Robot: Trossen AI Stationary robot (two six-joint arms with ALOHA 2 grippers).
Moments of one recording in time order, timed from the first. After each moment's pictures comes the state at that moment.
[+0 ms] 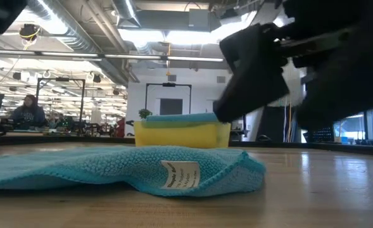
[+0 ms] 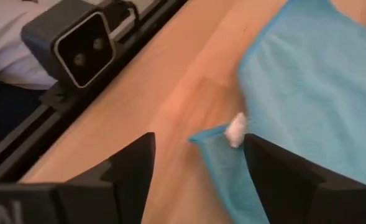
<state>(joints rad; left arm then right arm) -0.89 1.60 0.99 -0.44 -0.32 -0.44 0.59 1.97 1.06 0.23 0.13 -0.01</state>
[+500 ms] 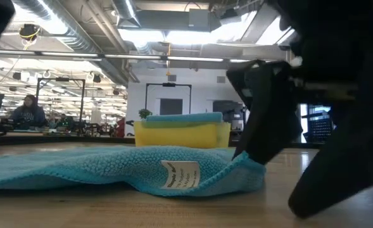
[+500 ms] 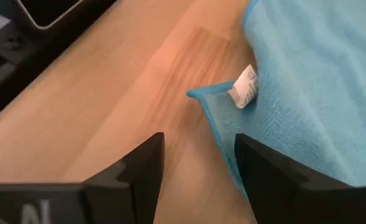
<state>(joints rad) -0.92 1.67 0.99 -0.46 -0.32 -0.38 0.61 2.04 1.07 0.19 0.22 -0.01</state>
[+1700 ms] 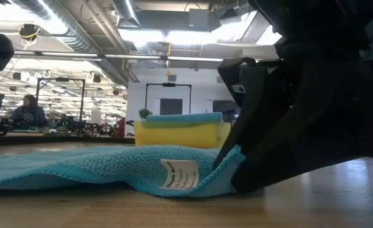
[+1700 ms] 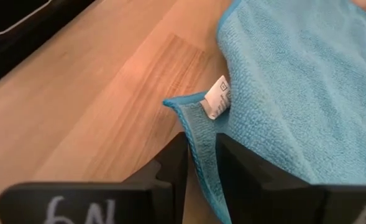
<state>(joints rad) -0.91 1.76 1.00 -0.65 -0.30 -0.28 0.60 2.06 1.07 0.25 0.28 -0.05</state>
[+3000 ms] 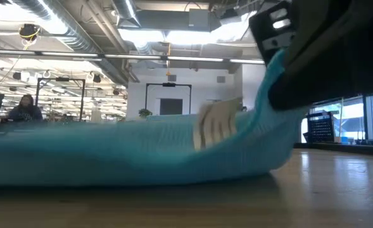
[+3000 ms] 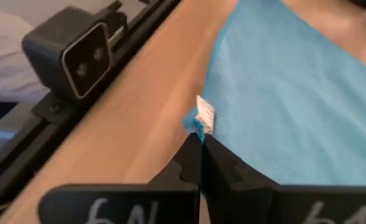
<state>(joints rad) -0.98 1.75 1.05 -0.59 -0.33 -0.46 0.70 1.98 1.07 0.25 0.37 0.02</state>
